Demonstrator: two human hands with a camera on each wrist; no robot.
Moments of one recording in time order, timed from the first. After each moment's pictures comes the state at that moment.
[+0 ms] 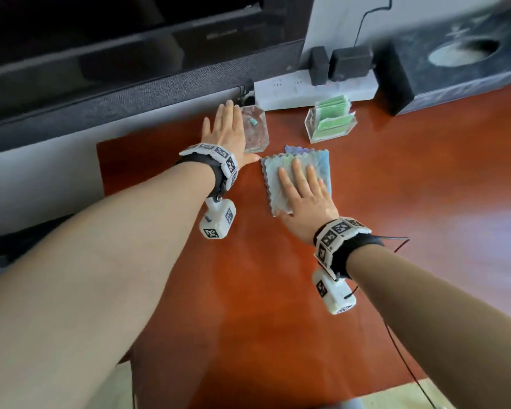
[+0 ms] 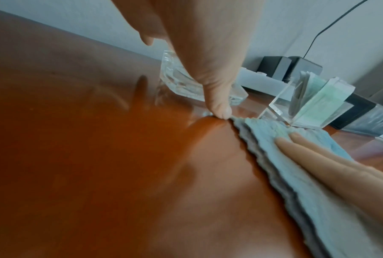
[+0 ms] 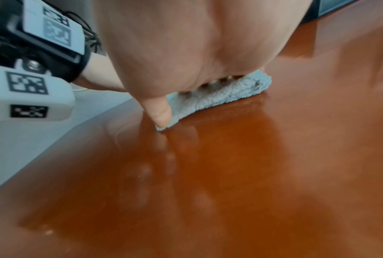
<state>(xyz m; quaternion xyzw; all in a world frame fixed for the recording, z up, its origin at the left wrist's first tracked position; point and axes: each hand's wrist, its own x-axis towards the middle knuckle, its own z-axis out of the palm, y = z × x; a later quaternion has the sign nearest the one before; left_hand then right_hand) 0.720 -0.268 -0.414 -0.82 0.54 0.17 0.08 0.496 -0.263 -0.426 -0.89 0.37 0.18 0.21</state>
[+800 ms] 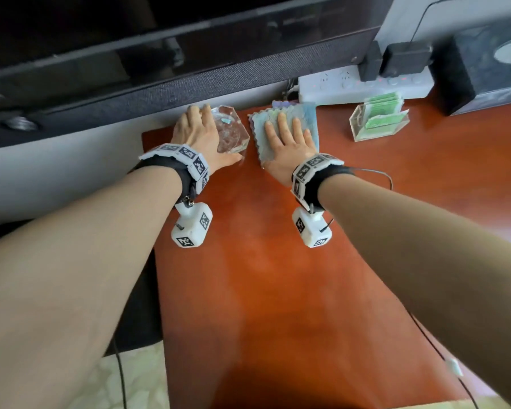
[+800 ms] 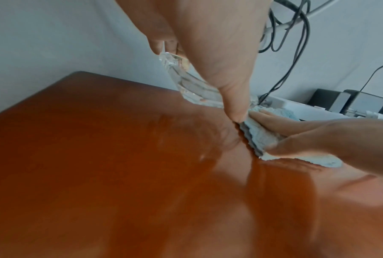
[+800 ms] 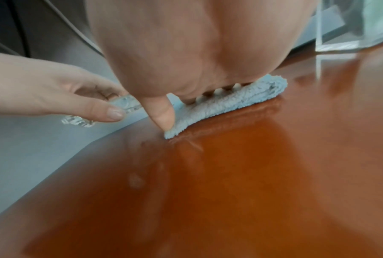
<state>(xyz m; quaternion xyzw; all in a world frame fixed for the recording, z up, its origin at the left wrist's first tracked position) 0.801 -0.185 -0.383 -0.88 0.46 0.11 0.05 0.637 -0.286 -0.419 -0.90 0.35 0.19 0.20</state>
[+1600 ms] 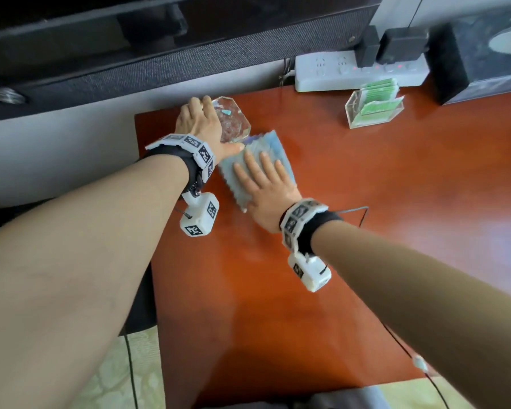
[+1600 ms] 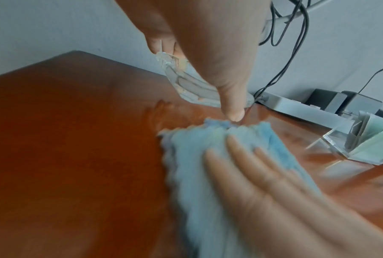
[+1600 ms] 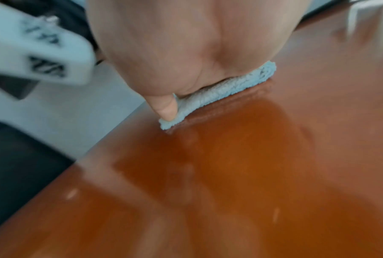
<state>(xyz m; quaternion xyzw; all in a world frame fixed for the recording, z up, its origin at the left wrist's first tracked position) 0.781 -0.179 -0.390 -0.88 0.45 0.13 0.03 0.593 -0.192 -0.424 -0.95 0.21 0.18 0.13</state>
